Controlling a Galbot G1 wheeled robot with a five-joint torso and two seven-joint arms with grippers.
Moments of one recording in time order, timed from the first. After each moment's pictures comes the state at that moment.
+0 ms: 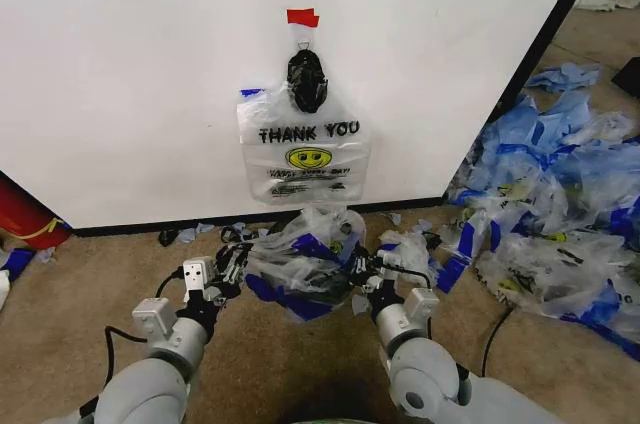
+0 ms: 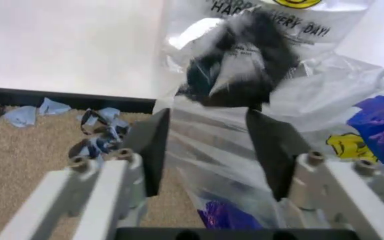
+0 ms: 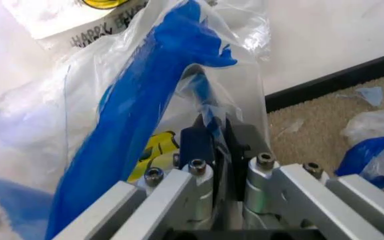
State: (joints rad) left arm 1.39 -0.56 -0.13 -2.34 -1.01 -0.06 -0.66; right arm -1.00 0.92 -0.31 2.05 0.89 0.13 0.68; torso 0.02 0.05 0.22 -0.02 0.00
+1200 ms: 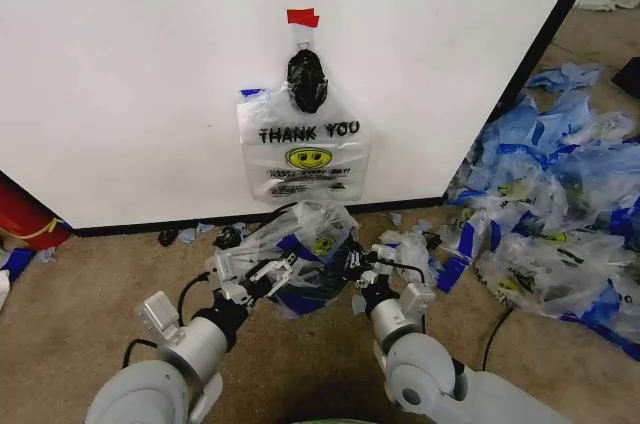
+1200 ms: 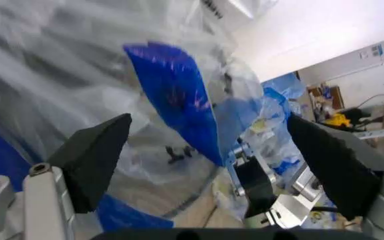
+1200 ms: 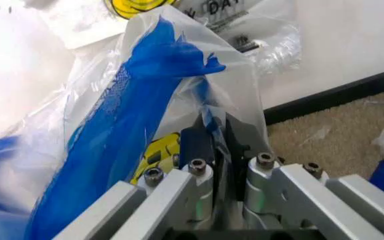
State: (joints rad) left arm 1.36 -0.68 -0.14 -2.45 -1.59 -0.09 -0.51; right arm -0.94 0.93 -0.36 2.07 0.92 0.13 0.69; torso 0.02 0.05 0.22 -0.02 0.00
